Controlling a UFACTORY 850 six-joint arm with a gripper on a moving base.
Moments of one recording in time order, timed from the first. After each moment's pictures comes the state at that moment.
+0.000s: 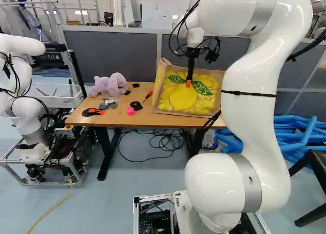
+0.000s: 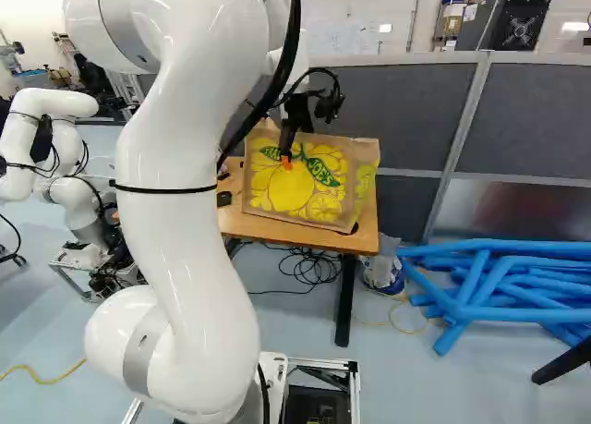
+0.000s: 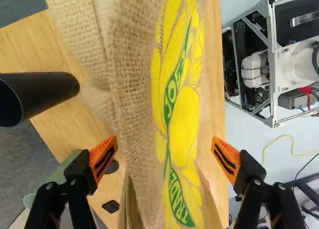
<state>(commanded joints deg) -8.0 -24.9 -87.8 0.7 -64.8 101.8</state>
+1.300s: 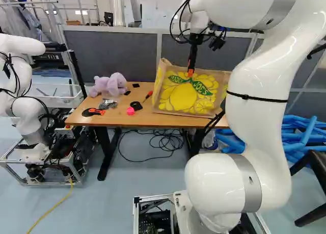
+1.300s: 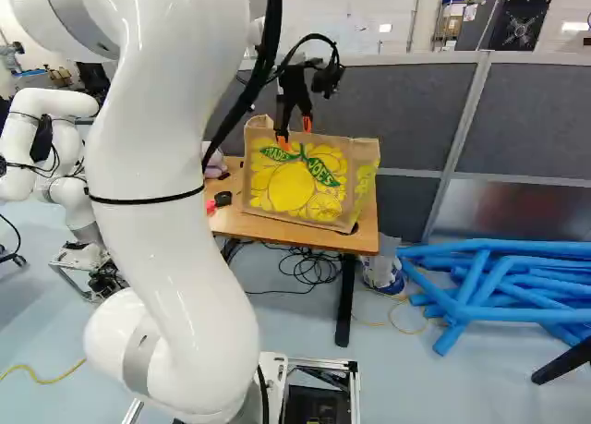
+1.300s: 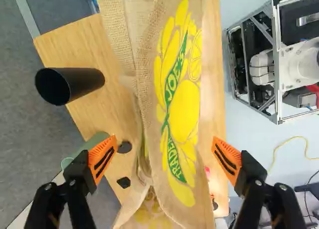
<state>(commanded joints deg) -7.8 -18.2 -89.6 0.7 -67.1 101.8</state>
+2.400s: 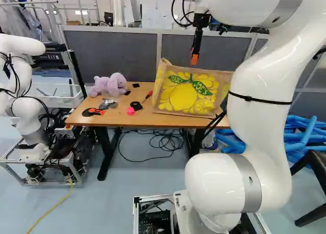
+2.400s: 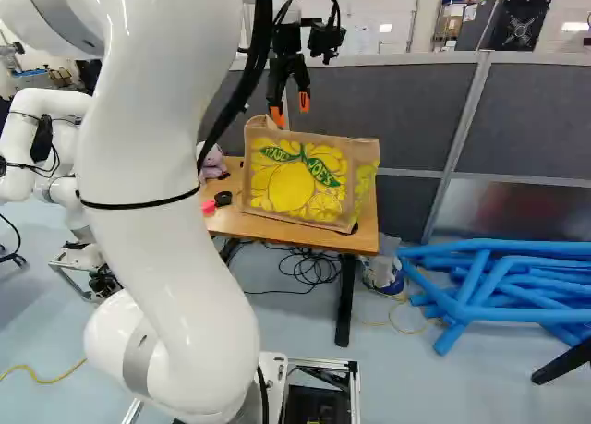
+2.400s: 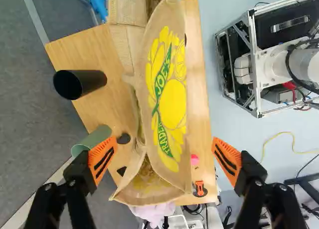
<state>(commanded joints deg) -8.1 -16.4 -98.2 0.7 -79.1 101.8</state>
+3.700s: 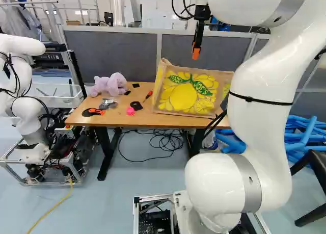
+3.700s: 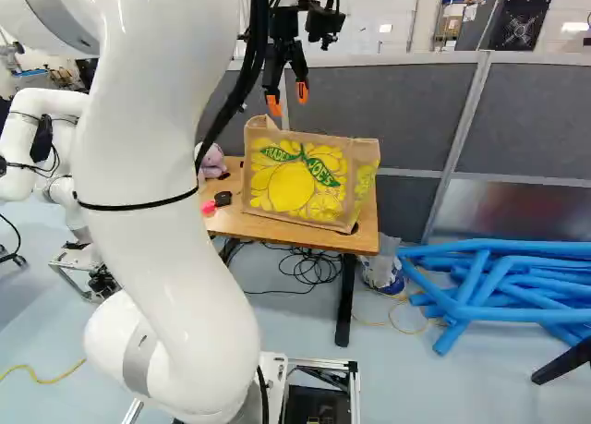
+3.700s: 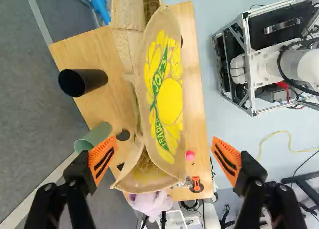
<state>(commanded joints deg) -7.9 -15.9 -100.5 0.7 -81.8 101.8</state>
